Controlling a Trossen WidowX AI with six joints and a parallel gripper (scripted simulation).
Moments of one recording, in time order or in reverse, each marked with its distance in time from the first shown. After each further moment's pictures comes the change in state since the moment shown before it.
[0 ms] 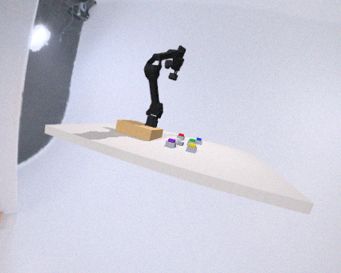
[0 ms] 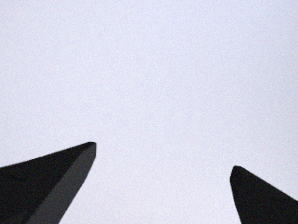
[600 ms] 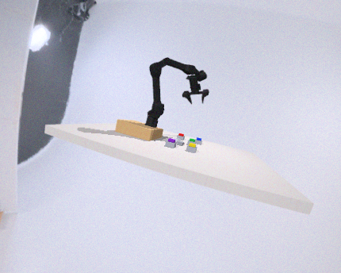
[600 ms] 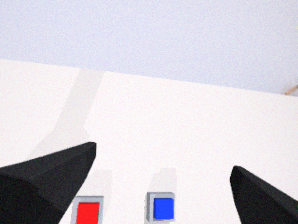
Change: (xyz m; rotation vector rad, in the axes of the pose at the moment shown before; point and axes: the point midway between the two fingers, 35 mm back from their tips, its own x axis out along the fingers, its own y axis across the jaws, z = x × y) arm -0.016 0.164 -0.216 1.342 0.915 0.165
